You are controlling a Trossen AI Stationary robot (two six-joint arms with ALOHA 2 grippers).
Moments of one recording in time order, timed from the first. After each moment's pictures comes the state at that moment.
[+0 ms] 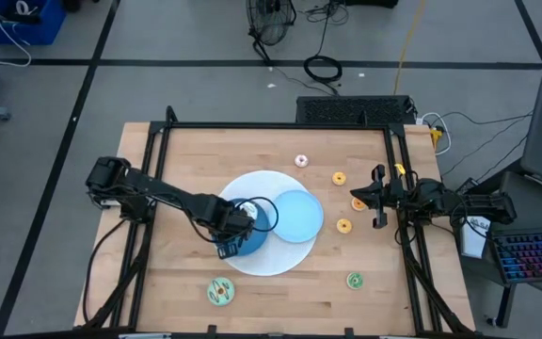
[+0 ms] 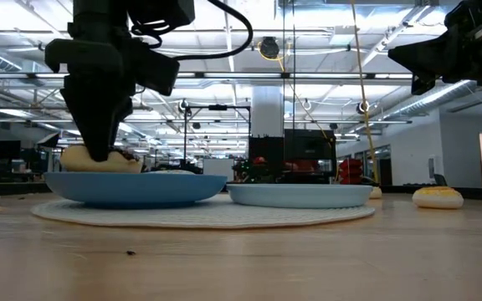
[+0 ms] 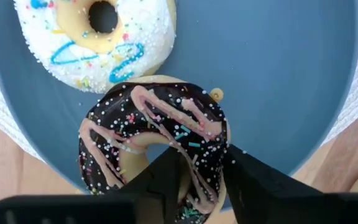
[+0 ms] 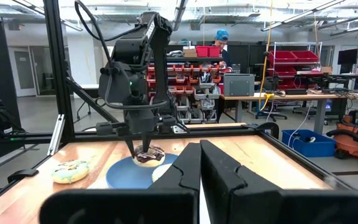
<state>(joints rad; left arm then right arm) -0.23 1.70 1.14 -0.93 -0.01 -0.54 0.00 0.02 0.02 0.16 0.08 0.01</state>
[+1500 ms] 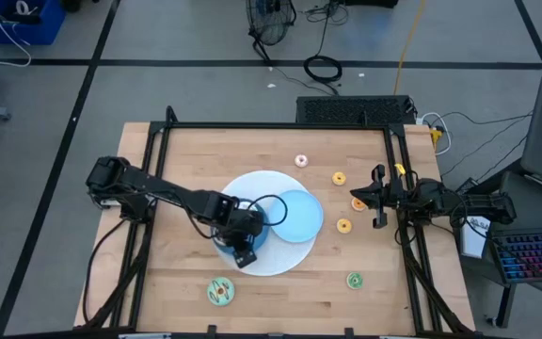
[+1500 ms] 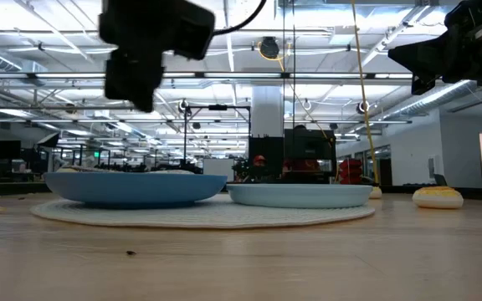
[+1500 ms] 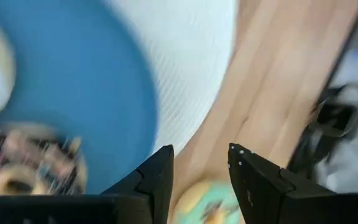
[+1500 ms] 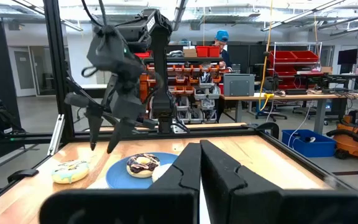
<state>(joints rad) -0.22 1.70 1.24 -0.66 0.28 -0.76 0.00 0.02 0.02 0.16 0.08 0.01</state>
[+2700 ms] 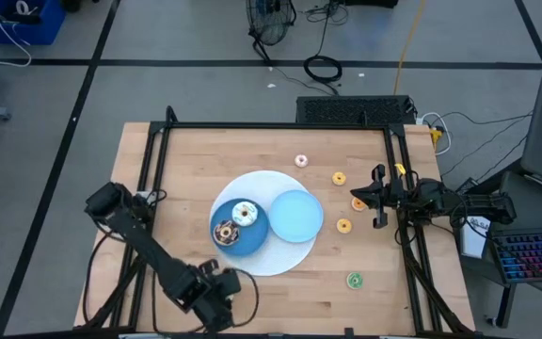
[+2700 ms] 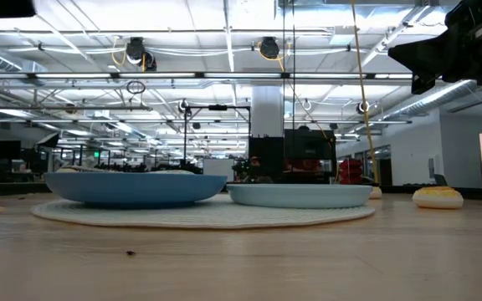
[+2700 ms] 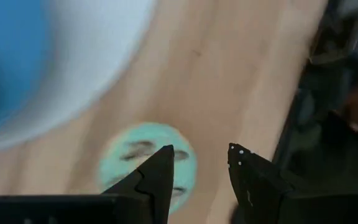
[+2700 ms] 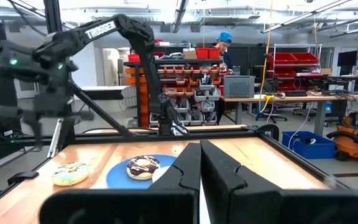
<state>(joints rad) -0.76 1.88 1.46 -0.81 -0.19 -1.09 0.00 0.02 0.02 0.17 0.08 0.01</state>
